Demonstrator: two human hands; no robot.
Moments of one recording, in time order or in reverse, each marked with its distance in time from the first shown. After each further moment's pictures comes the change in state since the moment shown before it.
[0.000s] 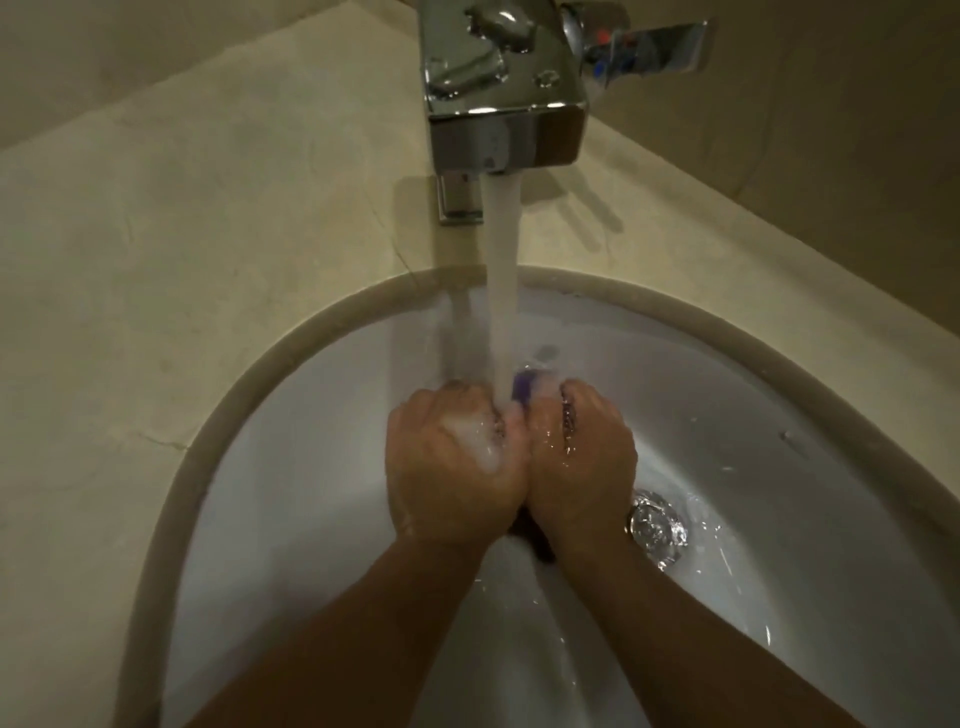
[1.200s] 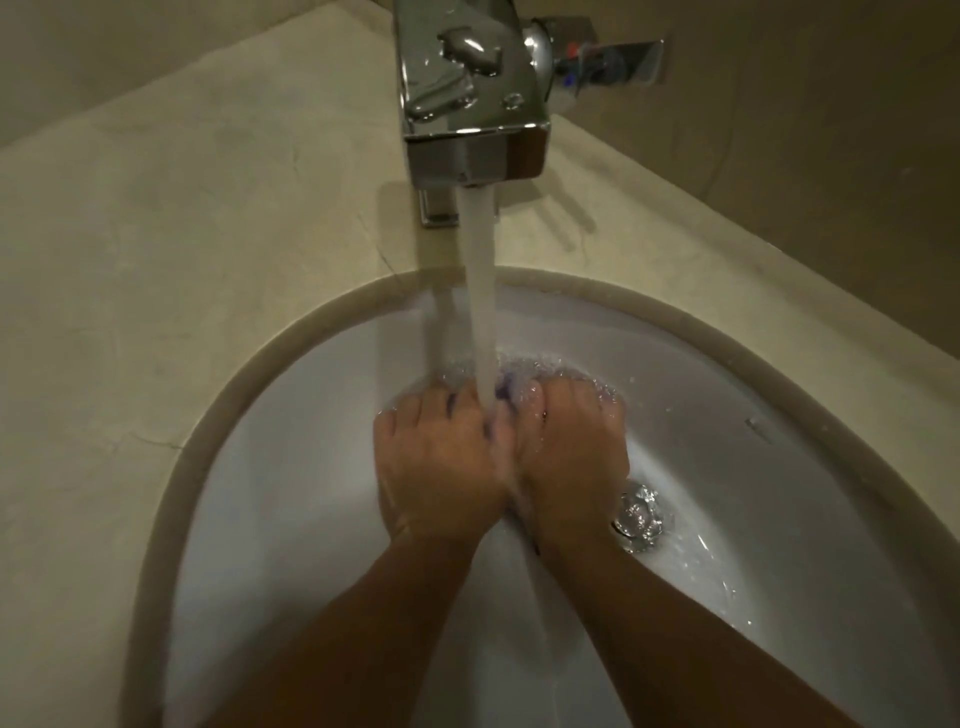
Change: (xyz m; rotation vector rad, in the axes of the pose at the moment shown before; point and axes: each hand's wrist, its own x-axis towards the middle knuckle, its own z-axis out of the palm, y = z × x) left_hand -0.006 -0.007 0.009 0.331 -0.270 -0.003; right_hand 0.000 -0.002 -0.007 -0.450 0.092 -0.308
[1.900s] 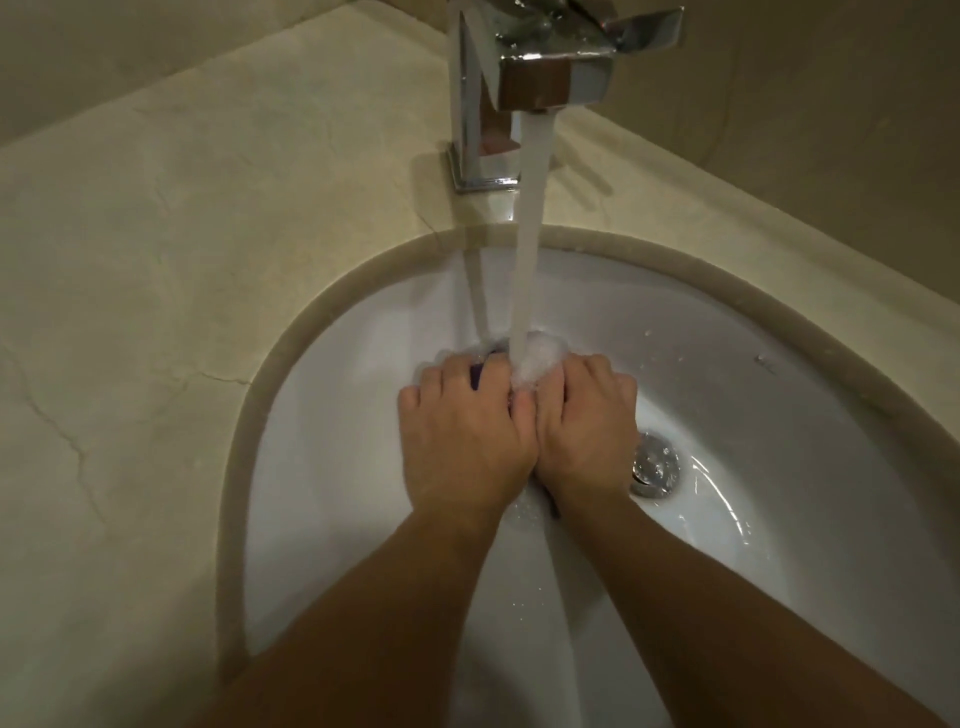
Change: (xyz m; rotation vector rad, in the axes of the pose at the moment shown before) left_hand -0.015 -0.010 -0.016 -0.092 -0.002 0.065; right_hand -0.024 0.004 0.015 0.150 -0.192 0.273
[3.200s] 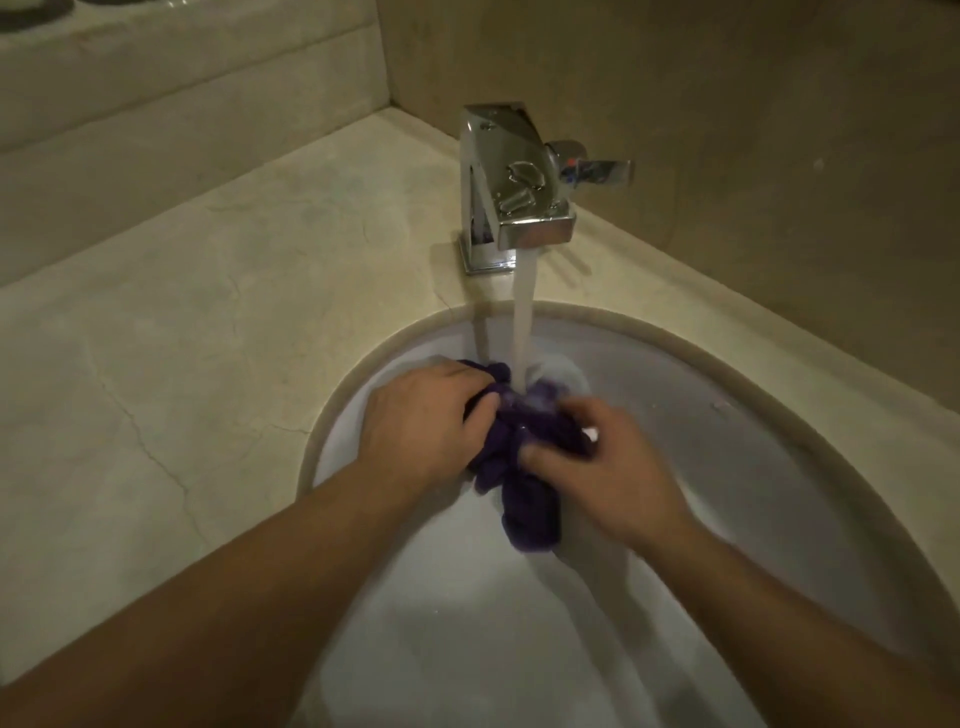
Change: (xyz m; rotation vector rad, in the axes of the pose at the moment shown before) left_hand 0.043 -0.034 -0.077 -0.046 -0.156 0.236; right_hand -0.014 -0.043 -0.110 0.256 -0.433 0.148
